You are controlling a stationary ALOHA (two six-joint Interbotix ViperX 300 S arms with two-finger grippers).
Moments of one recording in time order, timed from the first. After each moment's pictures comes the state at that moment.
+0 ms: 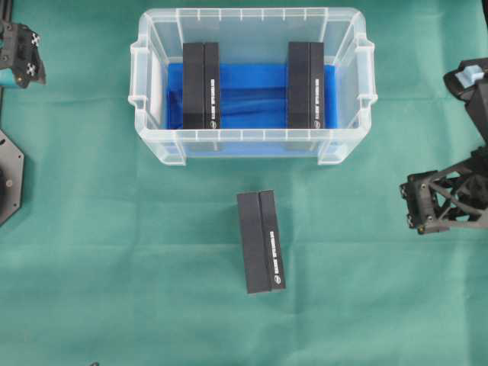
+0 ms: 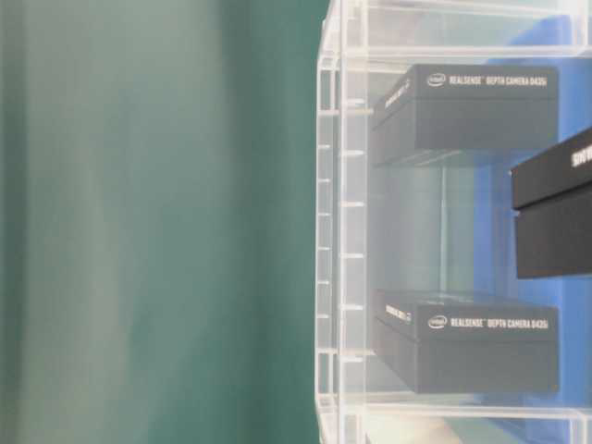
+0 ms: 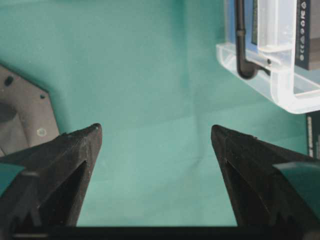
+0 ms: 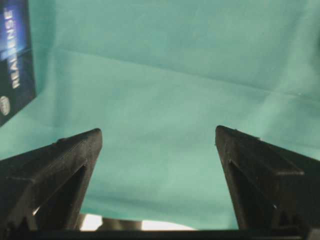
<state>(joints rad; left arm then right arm) 0.34 -0.67 0.47 0.10 1.45 -1.14 0.33 -0.41 0.38 -0.15 1.44 1.89</state>
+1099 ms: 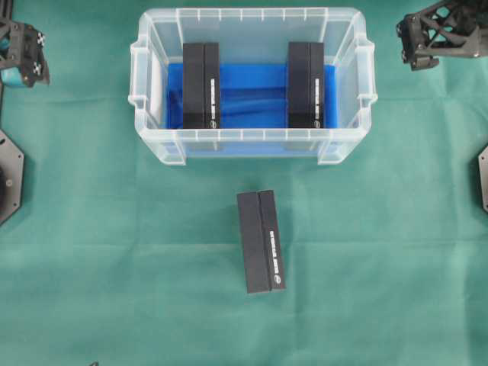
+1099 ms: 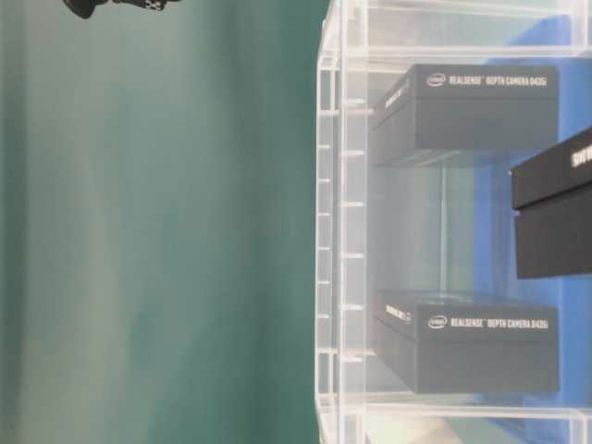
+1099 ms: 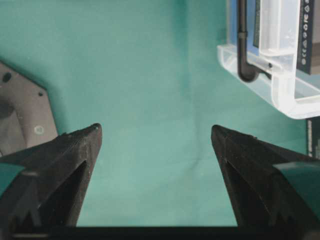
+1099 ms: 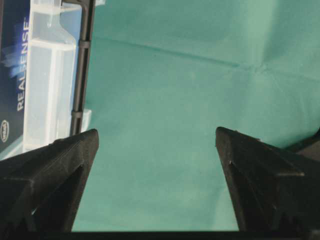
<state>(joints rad) 0.34 -0.65 0.47 0.10 1.45 -1.16 -0.41 -0.42 0.44 -0.14 1.32 1.16</state>
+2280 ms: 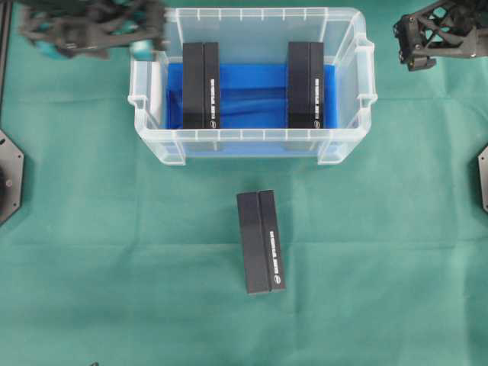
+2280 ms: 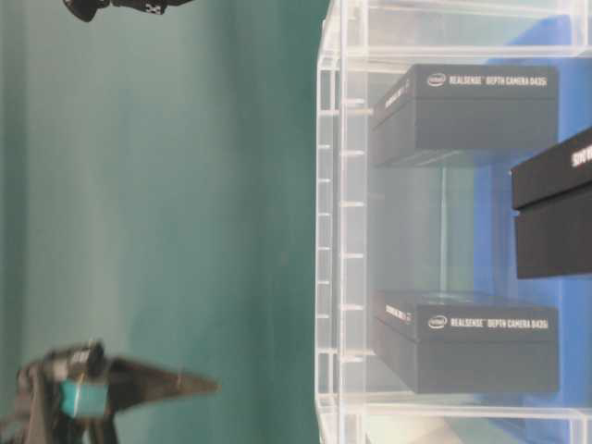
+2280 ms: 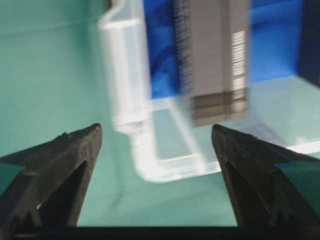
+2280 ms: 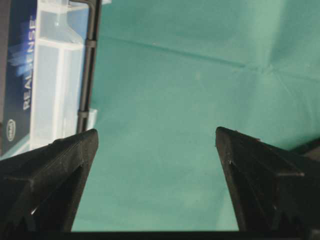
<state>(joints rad) 0.30 -0.19 0.13 0.10 1.33 -1.18 -0.41 -0.42 0.44 -0.14 1.30 1.16</state>
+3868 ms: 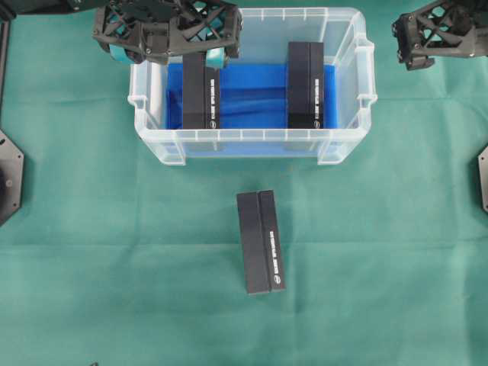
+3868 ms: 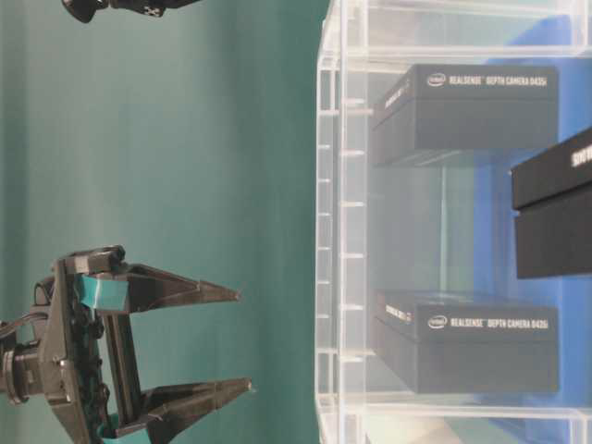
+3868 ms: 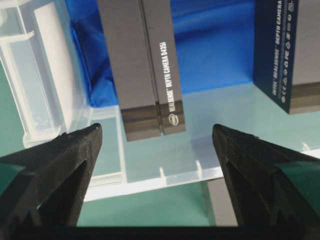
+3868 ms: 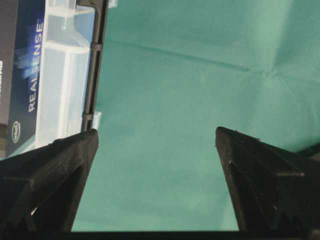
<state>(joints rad) 0.25 0.02 -0.08 0.11 1.37 -1.23 -0.41 -0.41 0.44 -0.14 1.29 1.16</state>
